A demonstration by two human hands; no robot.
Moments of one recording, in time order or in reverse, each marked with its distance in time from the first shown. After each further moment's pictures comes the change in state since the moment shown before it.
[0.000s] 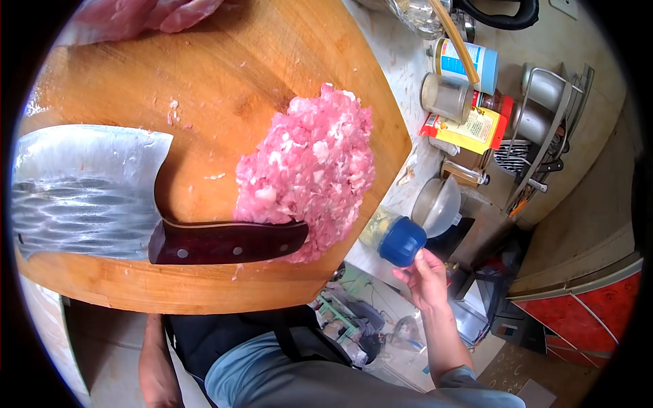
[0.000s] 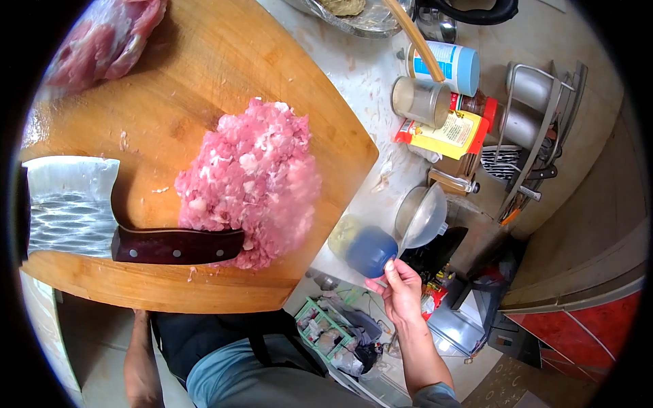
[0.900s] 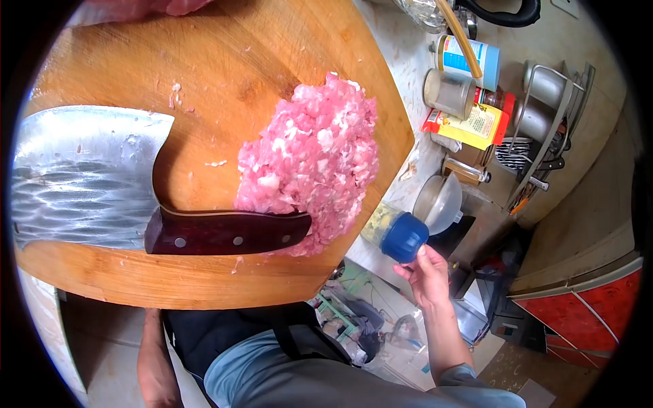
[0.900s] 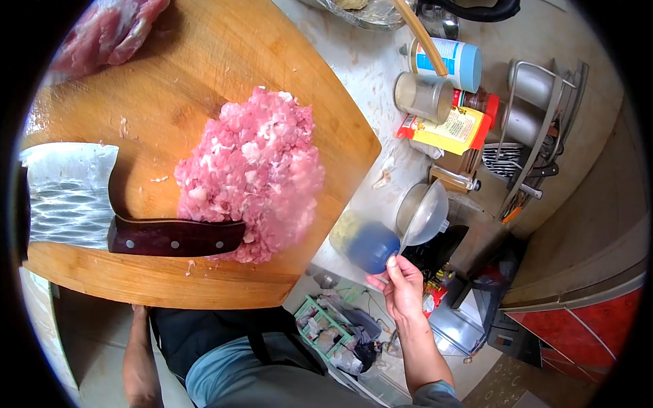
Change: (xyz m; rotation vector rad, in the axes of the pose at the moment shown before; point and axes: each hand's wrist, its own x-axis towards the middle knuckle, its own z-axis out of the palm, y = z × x) left_hand 0.000 -0.008 0.004 0.015 0.015 0.015; right_hand 0.000 0.000 0.001 -0.017 0.003 -0.003
